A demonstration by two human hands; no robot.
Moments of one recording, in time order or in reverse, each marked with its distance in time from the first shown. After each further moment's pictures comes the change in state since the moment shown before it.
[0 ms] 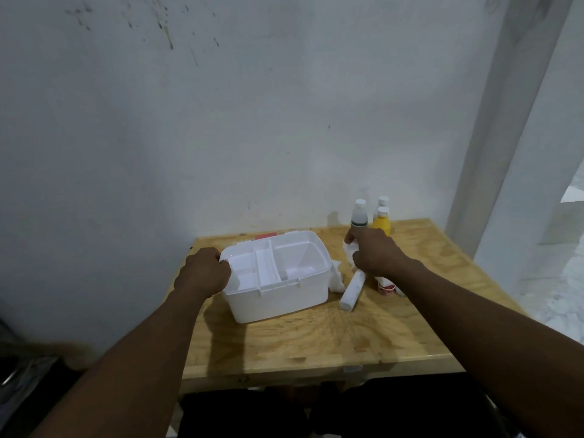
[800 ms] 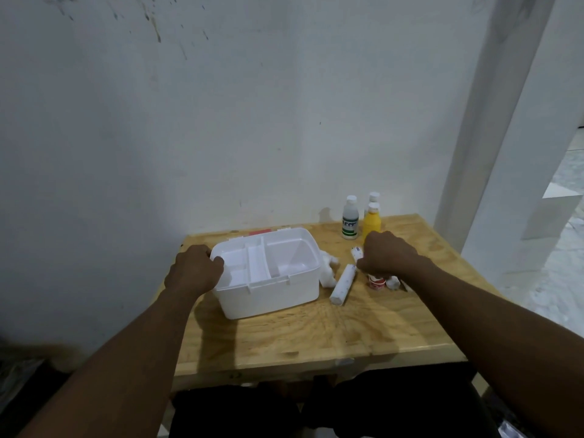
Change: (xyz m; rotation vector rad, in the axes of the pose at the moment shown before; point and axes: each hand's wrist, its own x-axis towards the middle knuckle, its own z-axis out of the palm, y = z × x) left_hand 0.006 -0.005 0.010 0.005 0.058 0.015; right_hand -0.020 0.012 -0.016 -0.243 -0.116 0.190
